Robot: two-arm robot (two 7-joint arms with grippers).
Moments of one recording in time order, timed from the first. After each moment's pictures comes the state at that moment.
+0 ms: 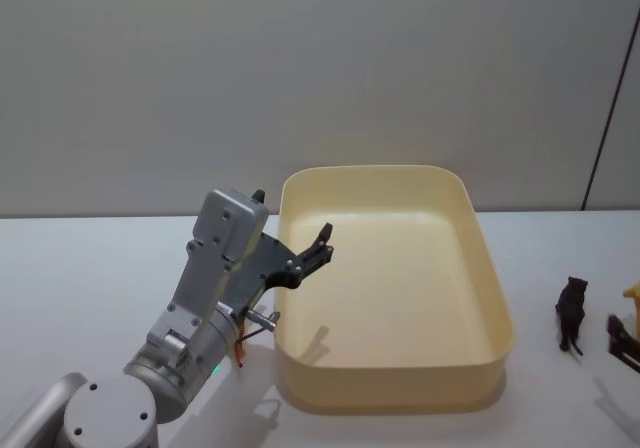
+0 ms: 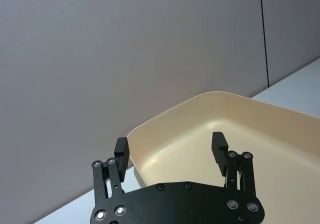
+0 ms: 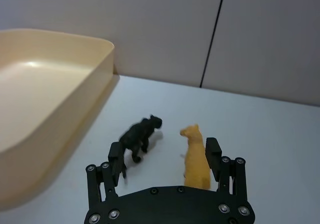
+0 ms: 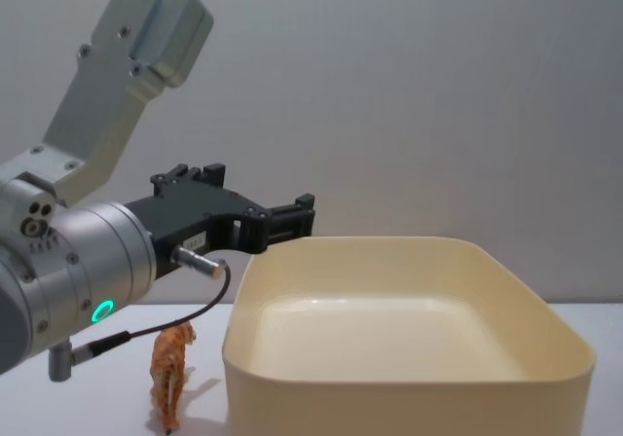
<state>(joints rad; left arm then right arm) -0.24 0.38 0.45 -1.63 -0.20 0.01 -0.01 -0.24 0.54 -0.08 -1.85 0.38 0.08 -0.04</state>
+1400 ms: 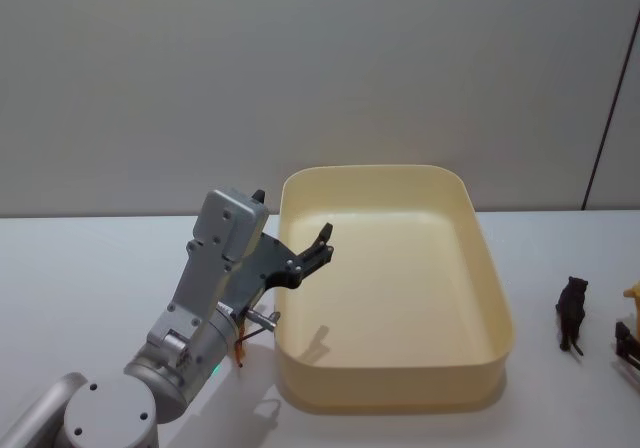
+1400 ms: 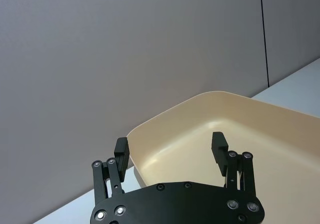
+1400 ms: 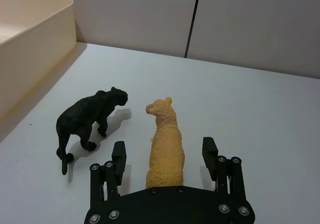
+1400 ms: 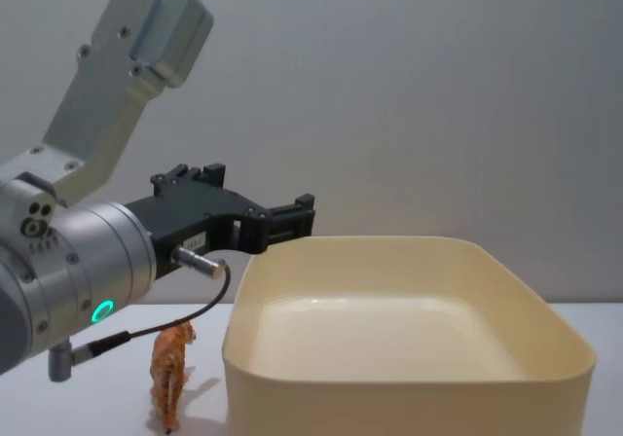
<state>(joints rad) -0.24 0.38 0.45 -1.63 -0.20 0.01 -0.01 -0.06 0.48 -0.09 -1.55 0.34 0.08 0.06</state>
